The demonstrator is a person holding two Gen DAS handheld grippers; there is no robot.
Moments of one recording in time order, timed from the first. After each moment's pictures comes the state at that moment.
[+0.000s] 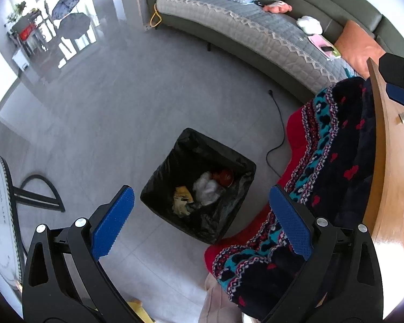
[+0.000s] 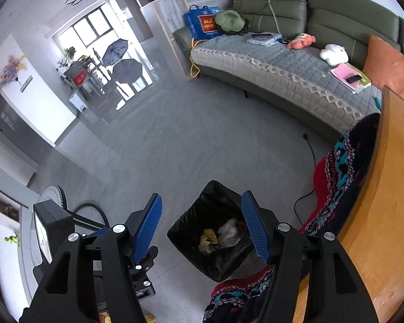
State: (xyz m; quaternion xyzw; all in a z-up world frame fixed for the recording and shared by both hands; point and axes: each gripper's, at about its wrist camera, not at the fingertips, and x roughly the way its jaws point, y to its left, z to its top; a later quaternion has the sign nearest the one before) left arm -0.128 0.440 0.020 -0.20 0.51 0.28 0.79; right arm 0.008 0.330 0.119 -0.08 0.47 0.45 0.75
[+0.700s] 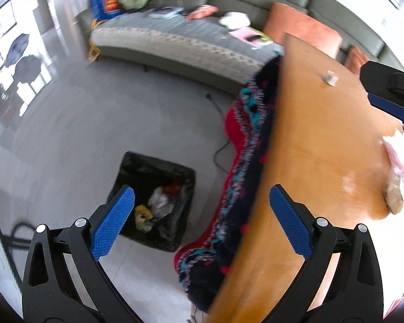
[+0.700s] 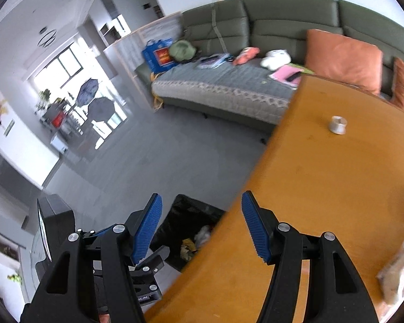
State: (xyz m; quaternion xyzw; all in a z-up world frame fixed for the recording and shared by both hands) left arm -0.062 0.297 0.067 -0.13 0.49 0.14 0.85; right arm 0.034 0.154 0.156 0.00 0.44 0.37 0.82
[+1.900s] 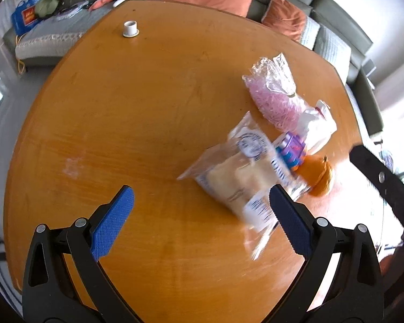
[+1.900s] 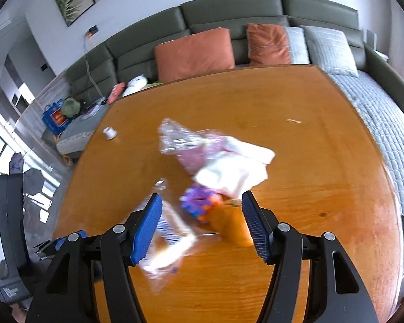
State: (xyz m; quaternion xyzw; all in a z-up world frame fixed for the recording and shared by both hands) left arm 0.047 -0.028 0.072 -0.13 0.55 0.02 0.83; right arm 0.068 -0.231 0.107 0.10 0.44 0.11 0.89
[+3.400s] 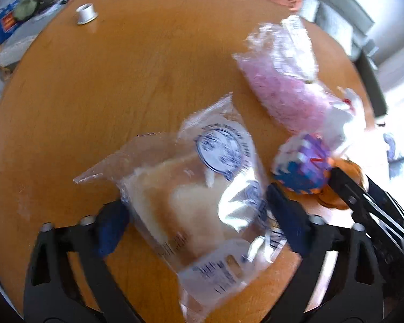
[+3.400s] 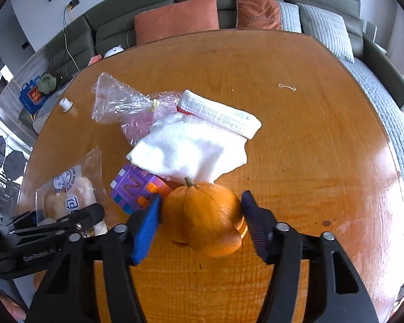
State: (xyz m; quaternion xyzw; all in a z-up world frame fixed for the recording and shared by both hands) left arm 0.097 -0.053 0.020 -0.10 0.58 -0.03 0.81; right arm 0.106 -0.236 0.042 0.06 0.50 0.08 0.86
